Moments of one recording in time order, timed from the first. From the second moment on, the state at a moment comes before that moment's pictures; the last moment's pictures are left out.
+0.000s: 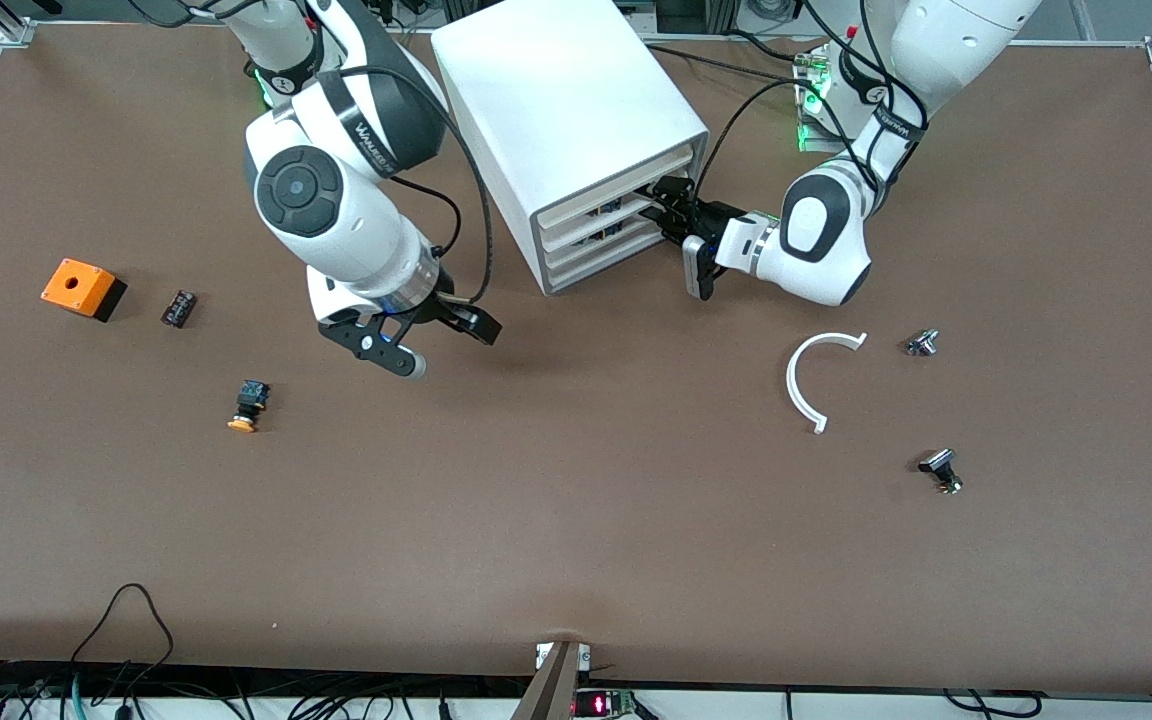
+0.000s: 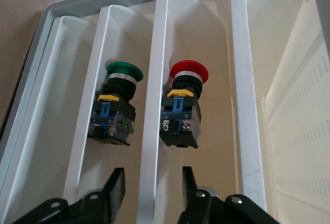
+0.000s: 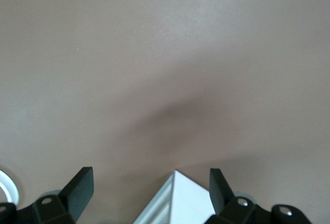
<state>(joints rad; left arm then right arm) -0.07 0.41 -0.40 -2.26 -1.20 1.88 1.08 0.43 0.44 0.14 -1.45 0.11 1.92 1.03</state>
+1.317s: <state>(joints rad) 0.00 0.49 -0.31 -2.09 -1.09 1.83 1.03 0.59 0.57 0.14 -1.23 0.11 1.92 1.49</state>
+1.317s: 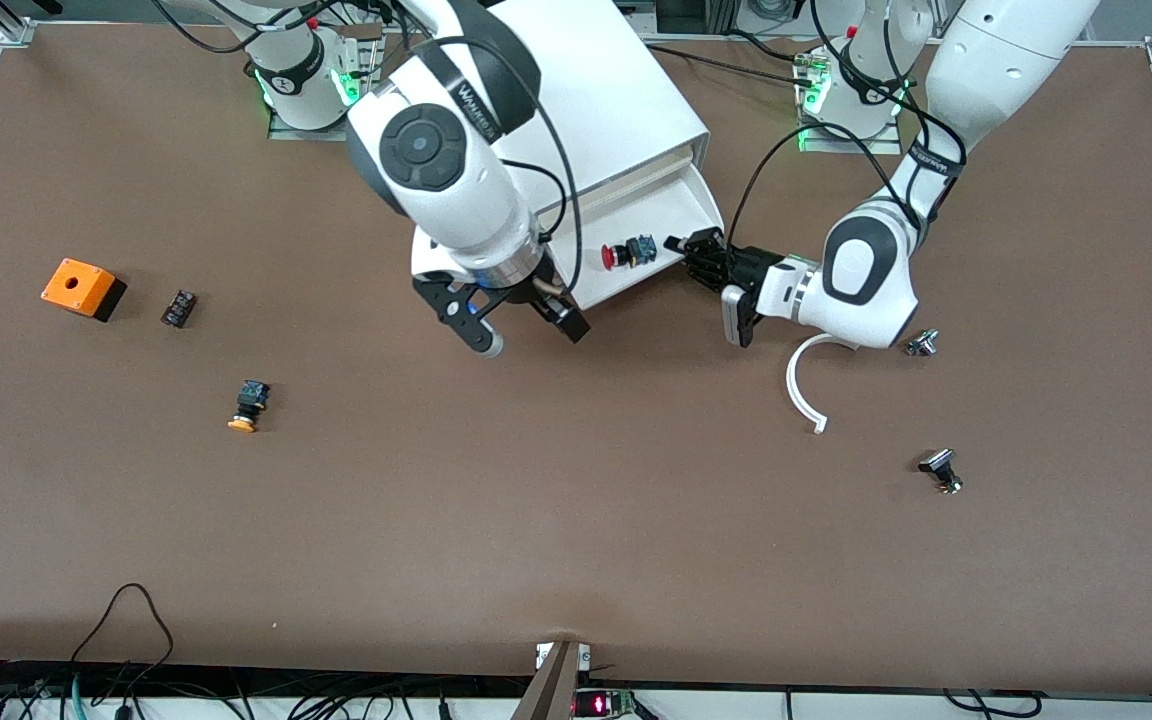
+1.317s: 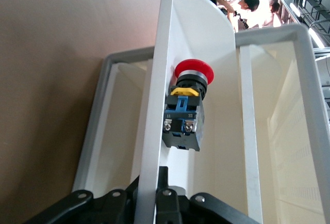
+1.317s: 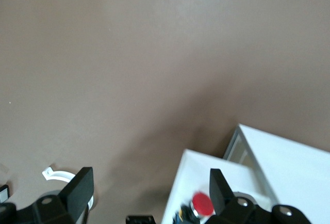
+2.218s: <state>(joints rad) 0.03 0.54 -0.25 -1.92 -0.93 1.86 1.00 0.73 0.69 0.14 -1.22 0.11 2.11 1.71</state>
